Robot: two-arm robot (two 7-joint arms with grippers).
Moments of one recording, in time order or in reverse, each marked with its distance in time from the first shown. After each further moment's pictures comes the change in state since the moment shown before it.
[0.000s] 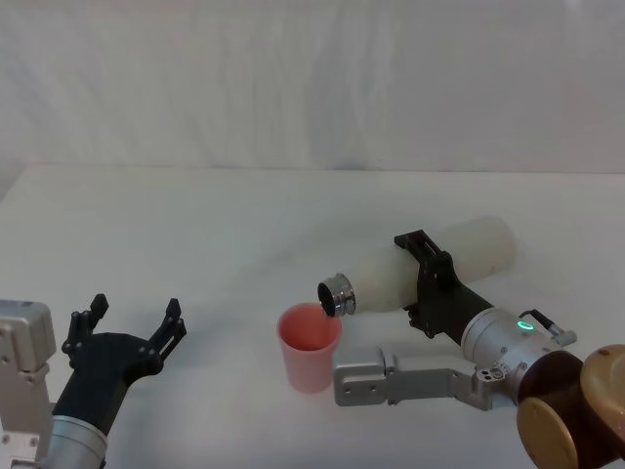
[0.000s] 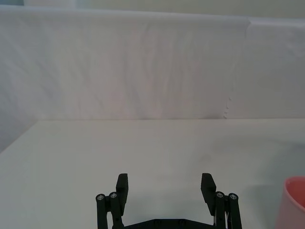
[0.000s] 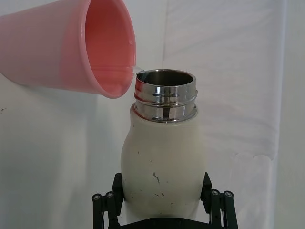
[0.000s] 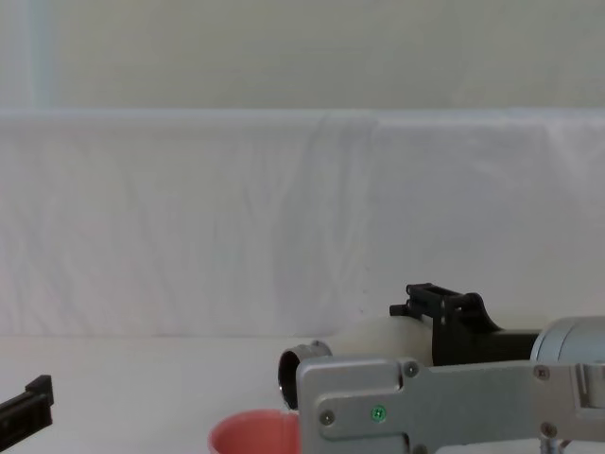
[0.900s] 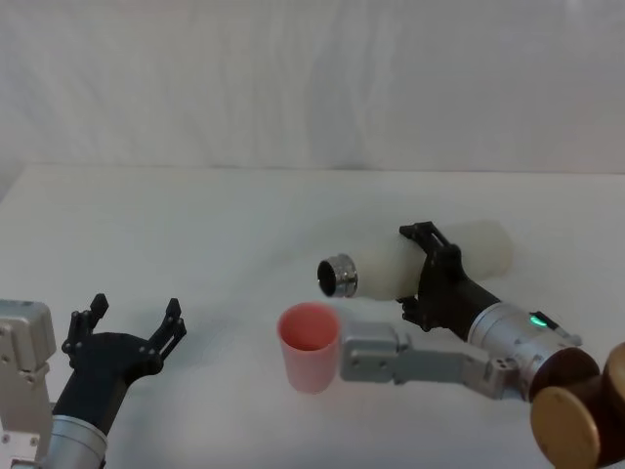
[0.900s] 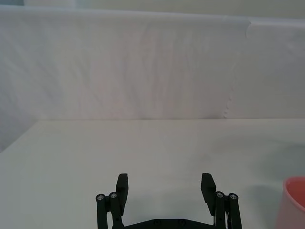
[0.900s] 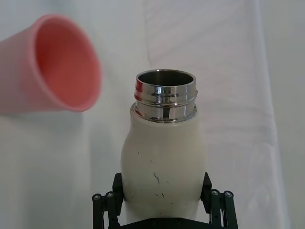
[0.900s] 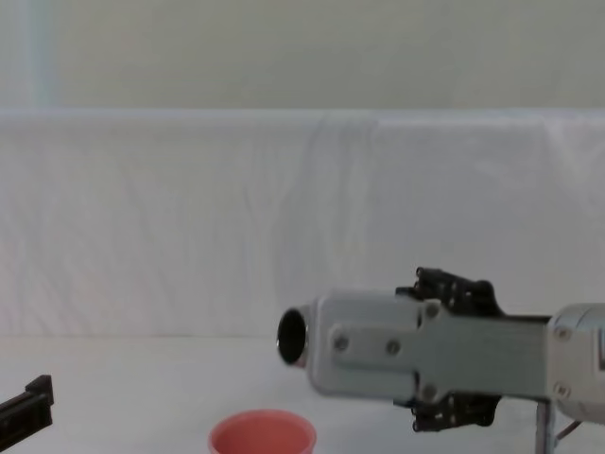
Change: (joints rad) left arm 0.000 0.000 0.000 0.000 0.000 0.000 0.000; right arm -0.039 -0.026 0.067 -0.018 0.125 -0.020 -0.039
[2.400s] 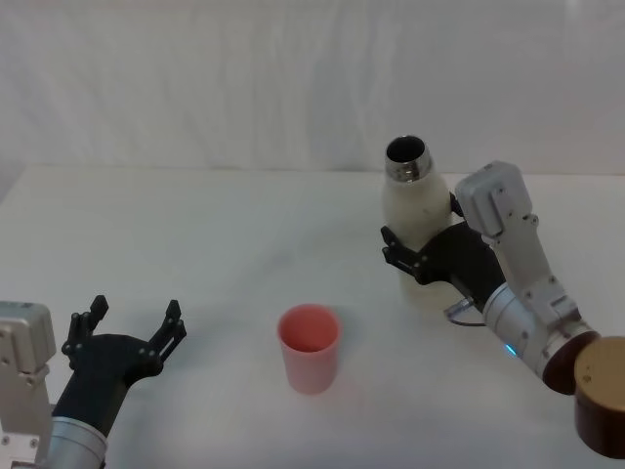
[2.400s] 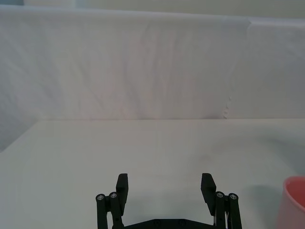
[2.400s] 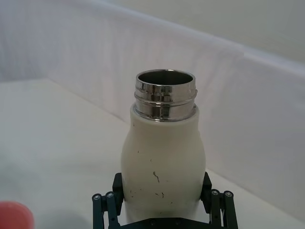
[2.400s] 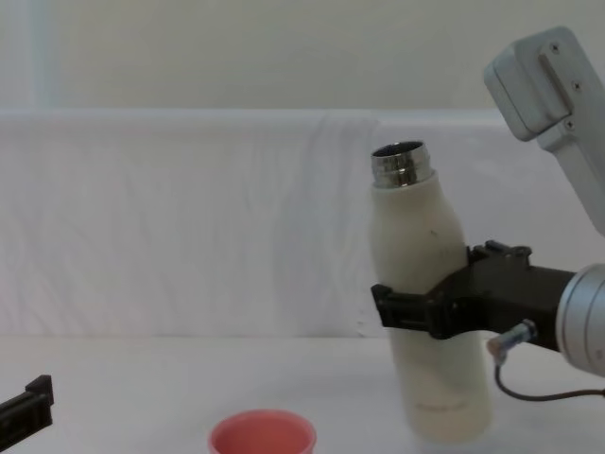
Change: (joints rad) left arm 0.000 0.000 0.000 0.000 0.000 0.000 0.000; right arm -0.094 -0.279 0.323 0.075 0.763 -0.039 -0.109
